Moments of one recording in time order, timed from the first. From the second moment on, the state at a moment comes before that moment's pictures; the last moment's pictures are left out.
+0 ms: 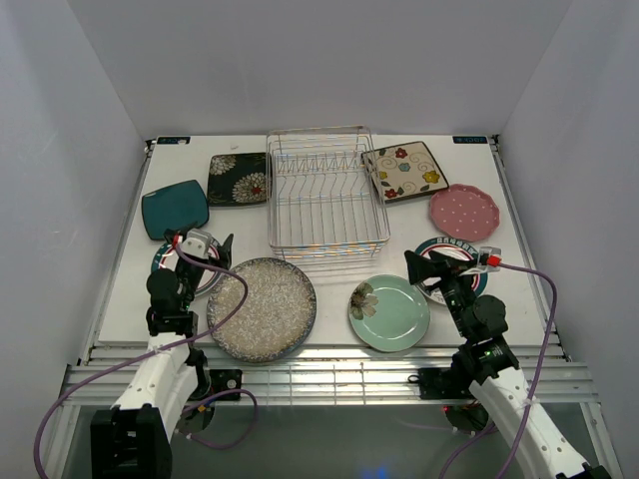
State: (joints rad) left arm 0.03 0.74 0.15 0.74 0.33 0.17; right arm 0.38 0.20 0.04 0.30 0.04 0.56
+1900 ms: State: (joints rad) left arm 0.03 0.66 0.10 0.77 0.38 0.30; right arm 0.38 0.43 0.34 -0.78 0.61 1.40
